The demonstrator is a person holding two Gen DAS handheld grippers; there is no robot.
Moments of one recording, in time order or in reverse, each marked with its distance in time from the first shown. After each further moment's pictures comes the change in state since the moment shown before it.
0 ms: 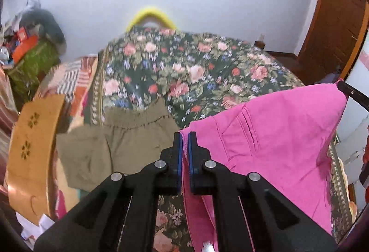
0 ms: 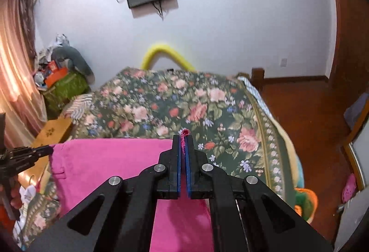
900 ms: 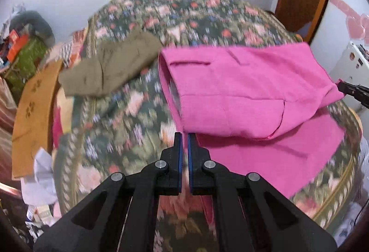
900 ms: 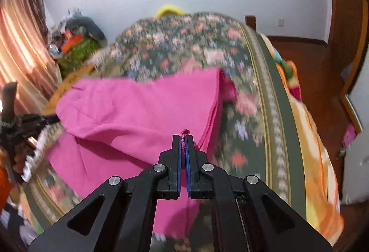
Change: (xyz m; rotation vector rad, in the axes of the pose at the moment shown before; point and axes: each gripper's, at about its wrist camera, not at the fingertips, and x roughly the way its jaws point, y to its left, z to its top) left arm -0.093 -0.039 -0.211 0.167 0.175 -0.050; right arm -0.132 0.019 -0.212 0.040 0.215 0.029
